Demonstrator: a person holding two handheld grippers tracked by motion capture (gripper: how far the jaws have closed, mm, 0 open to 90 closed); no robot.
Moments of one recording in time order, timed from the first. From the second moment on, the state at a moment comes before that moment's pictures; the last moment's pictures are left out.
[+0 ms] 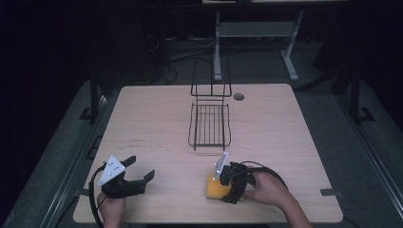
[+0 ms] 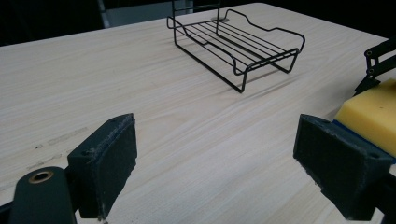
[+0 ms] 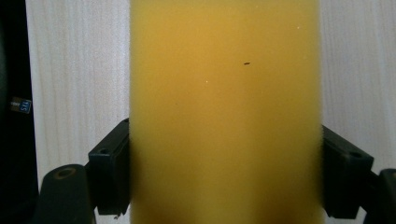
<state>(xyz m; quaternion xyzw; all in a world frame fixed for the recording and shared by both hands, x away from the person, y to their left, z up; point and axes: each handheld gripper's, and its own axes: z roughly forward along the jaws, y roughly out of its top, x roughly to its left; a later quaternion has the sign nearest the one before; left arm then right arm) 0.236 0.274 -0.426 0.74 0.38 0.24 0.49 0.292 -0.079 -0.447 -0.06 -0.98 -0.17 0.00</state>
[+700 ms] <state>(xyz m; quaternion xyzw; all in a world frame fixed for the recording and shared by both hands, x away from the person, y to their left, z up) 0.236 0.274 -0.425 0.74 0.38 0.24 0.49 0.308 -0.075 -0.421 -0.06 -0.98 -0.18 0.00</state>
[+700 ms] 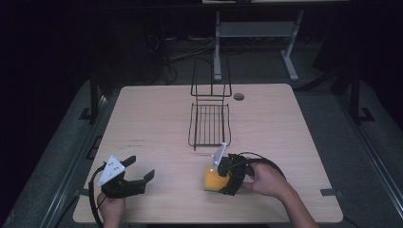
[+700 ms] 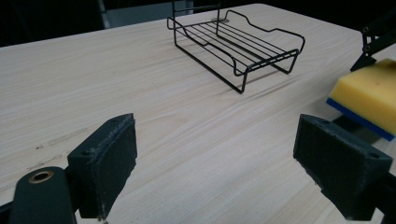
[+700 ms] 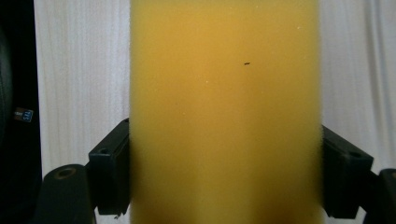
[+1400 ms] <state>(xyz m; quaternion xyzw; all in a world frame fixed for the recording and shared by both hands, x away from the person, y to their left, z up) 0.236 0.273 -0.426 0.75 0.38 0.24 0.49 0.331 -0.065 -0.405 -0.05 -0.98 -0.17 0.00</state>
